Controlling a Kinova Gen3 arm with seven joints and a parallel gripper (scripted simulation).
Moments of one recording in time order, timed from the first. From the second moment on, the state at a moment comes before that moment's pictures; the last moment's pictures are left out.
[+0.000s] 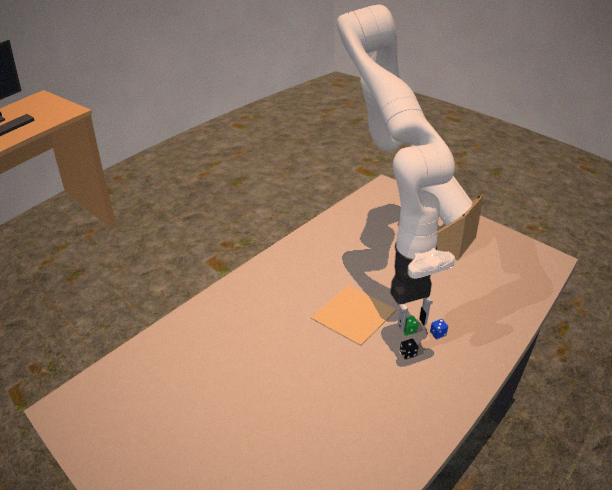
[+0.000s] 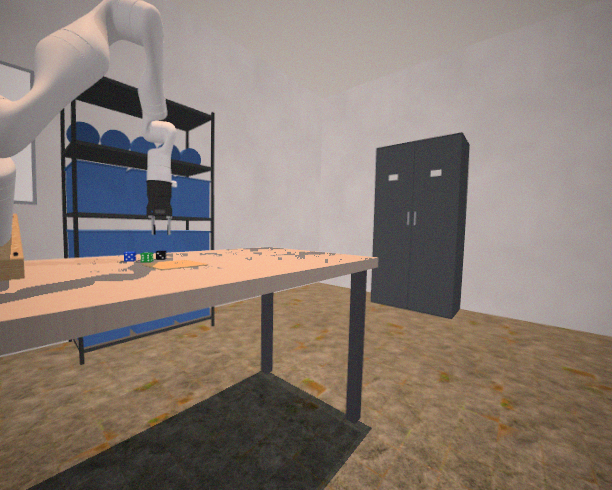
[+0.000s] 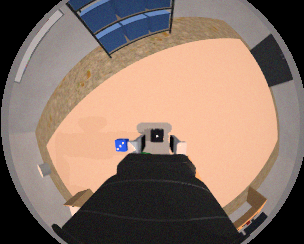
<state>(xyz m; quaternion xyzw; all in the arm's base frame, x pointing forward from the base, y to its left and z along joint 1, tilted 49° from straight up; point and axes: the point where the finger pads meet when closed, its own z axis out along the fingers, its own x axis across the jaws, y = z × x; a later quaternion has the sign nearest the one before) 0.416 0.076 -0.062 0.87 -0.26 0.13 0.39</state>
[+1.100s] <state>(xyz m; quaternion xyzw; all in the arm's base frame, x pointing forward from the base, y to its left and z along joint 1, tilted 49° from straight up) 0.416 0.049 -0.087 0.87 -0.26 0.13 0.39</state>
